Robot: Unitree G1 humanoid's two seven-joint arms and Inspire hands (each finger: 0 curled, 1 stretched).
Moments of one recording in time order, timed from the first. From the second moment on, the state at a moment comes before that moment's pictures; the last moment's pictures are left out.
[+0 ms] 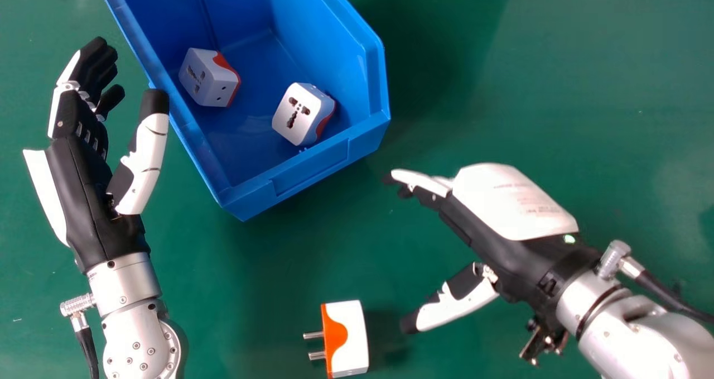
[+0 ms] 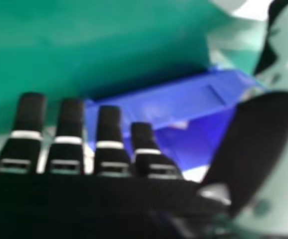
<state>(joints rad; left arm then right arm) -0.10 0.09 0.26 0.60 0.06 -0.91 0.26 0.17 -0.44 0.34 -0.55 -0.84 0.19 0.50</state>
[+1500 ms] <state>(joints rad) -0.09 0.08 0.25 0.49 0.06 -0.84 0.25 0.21 -0.34 0.65 -0.59 -1.35 0.06 0.62</state>
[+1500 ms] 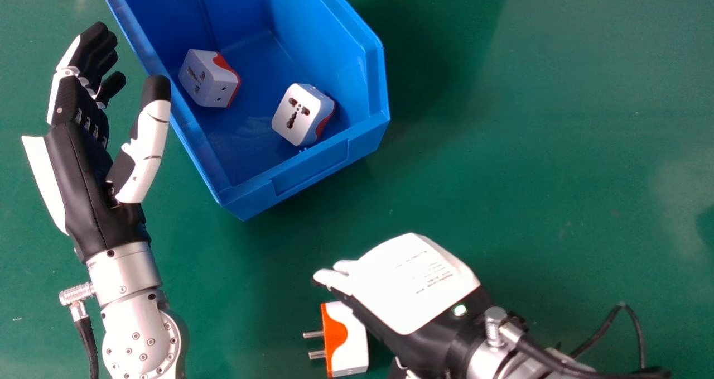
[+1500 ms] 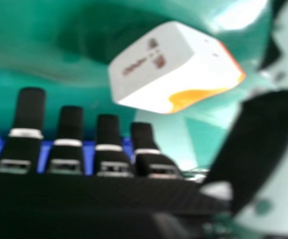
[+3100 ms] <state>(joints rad) -0.07 0.07 0.24 0.46 0.07 -0.80 0.26 0.16 -0.28 0.71 -0.31 -1.41 0.00 0.33</state>
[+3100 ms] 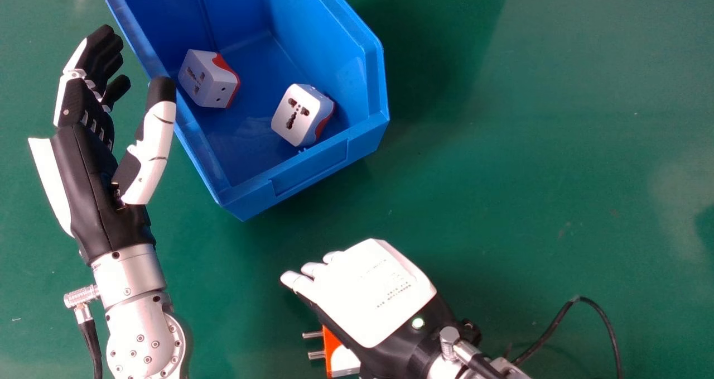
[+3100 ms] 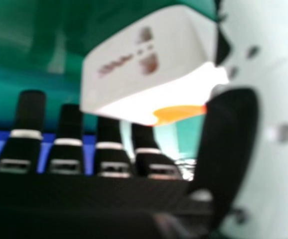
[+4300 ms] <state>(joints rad) -0.07 0.07 0.24 0.43 0.07 -0.79 0.25 0.14 -0.25 0.71 -0.16 -1.14 -0.05 0.09</state>
